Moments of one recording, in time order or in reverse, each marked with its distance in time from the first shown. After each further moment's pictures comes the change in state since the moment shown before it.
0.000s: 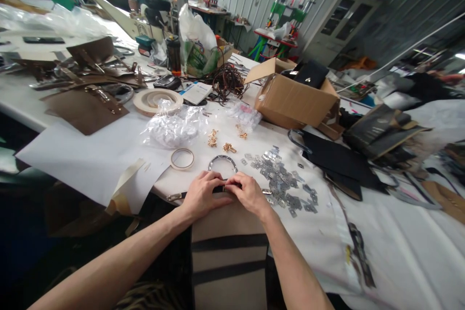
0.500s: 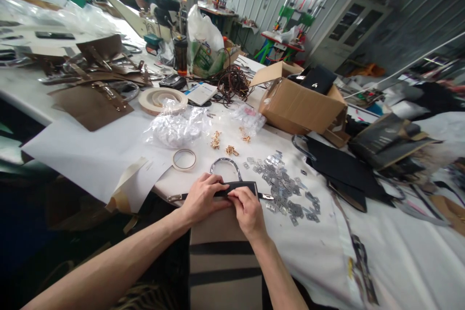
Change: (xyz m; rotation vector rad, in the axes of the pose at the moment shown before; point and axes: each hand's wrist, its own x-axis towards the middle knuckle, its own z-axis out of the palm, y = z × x) left_hand -0.001 0.001 -0.001 0.027 -0.023 -0.003; right_hand -0.033 0.020 0.037 -0.117 0.368 -0.266
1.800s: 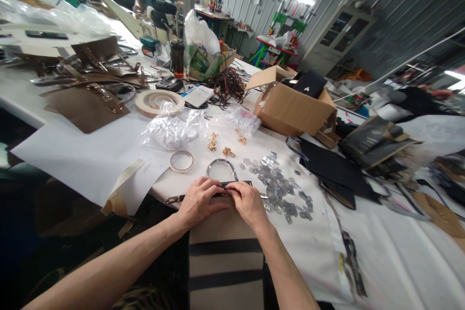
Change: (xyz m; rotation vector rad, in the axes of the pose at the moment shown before) left_hand -0.010 -0.004 0.006 0.026 0.074 0.092; right_hand 0.035 -0.012 -0.022 -0.079 -0.227 0.173
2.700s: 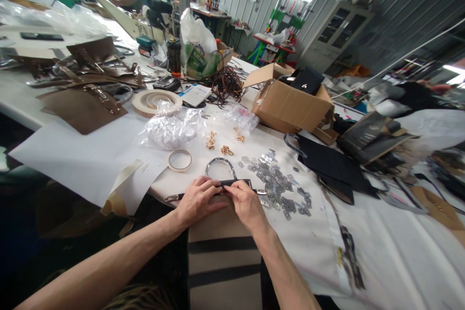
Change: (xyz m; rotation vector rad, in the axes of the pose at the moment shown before) left_hand 0.000 0.000 -0.002 0.055 -0.027 0.068; right_hand -0.017 0.009 0.004 -0.038 -0.030 -0.096
